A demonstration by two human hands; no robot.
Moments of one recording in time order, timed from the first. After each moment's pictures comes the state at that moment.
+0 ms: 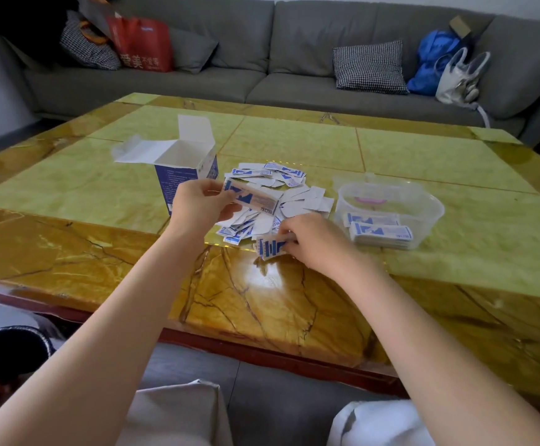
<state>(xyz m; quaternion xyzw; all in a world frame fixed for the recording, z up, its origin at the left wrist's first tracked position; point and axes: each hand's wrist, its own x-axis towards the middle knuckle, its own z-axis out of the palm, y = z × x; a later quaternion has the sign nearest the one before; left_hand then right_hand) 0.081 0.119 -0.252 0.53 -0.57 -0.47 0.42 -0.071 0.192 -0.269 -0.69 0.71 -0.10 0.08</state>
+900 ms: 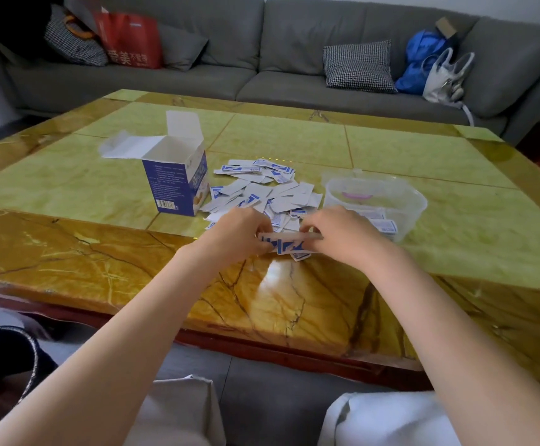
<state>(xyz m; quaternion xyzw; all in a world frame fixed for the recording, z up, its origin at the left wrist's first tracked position) 0.049 0.149 -0.263 0.41 -0.89 -0.18 0.08 -0.104 0.218 -0.250 -0.68 0.73 -0.04 0.06</state>
